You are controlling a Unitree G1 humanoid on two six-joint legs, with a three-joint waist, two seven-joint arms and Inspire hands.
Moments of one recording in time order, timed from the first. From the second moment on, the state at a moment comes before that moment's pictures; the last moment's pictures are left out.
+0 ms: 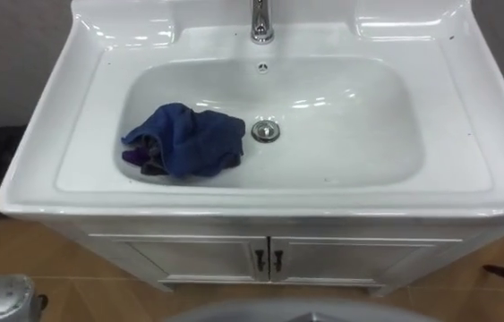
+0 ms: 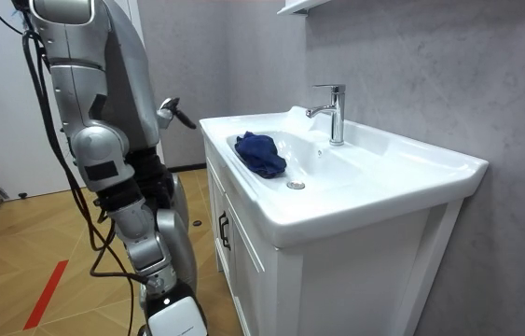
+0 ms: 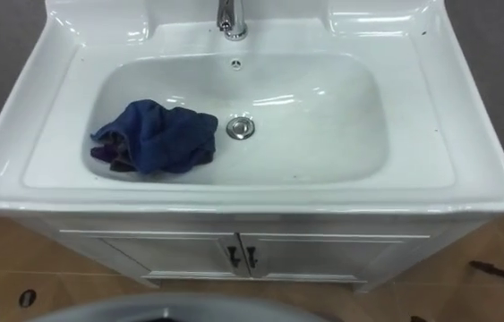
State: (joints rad) left arm 0.37 0.24 0.43 0.42 0.03 -0.09 0.84; right arm 0.16 -0.26 -0.02 1.25 -0.13 0.05 -0.20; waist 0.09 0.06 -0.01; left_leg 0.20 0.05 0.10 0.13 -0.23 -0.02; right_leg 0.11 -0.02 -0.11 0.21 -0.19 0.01
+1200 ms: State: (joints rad) left arm 0.30 0.15 0.16 1.08 0.11 0.16 0.37; right arm 0.15 -0.23 0.00 1.29 -0.17 0.17 -0.12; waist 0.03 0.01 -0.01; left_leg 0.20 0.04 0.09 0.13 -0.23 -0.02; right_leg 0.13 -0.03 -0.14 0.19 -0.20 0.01
